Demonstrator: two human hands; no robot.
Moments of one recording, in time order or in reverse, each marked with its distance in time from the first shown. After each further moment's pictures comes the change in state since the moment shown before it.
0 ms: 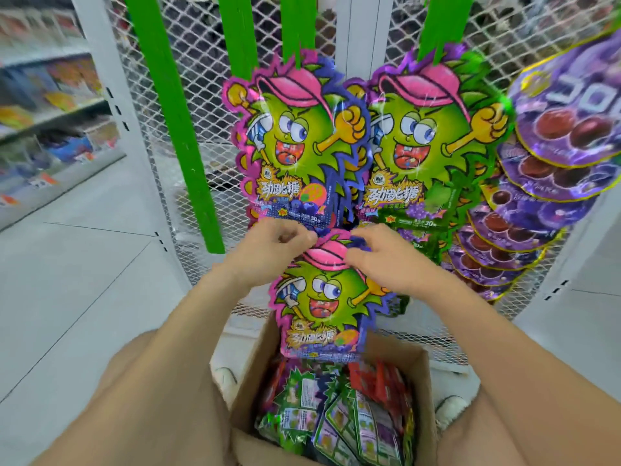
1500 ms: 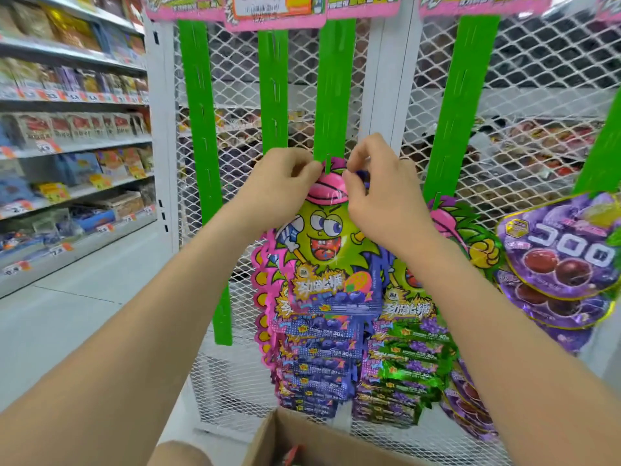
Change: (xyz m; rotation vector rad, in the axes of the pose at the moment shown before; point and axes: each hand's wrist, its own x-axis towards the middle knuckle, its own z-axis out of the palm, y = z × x) left_hand 0.075 0.144 -0.135 0.158 0.431 0.328; right_hand 0.083 -0.156 -0.116 -0.224 0.752 -0.480
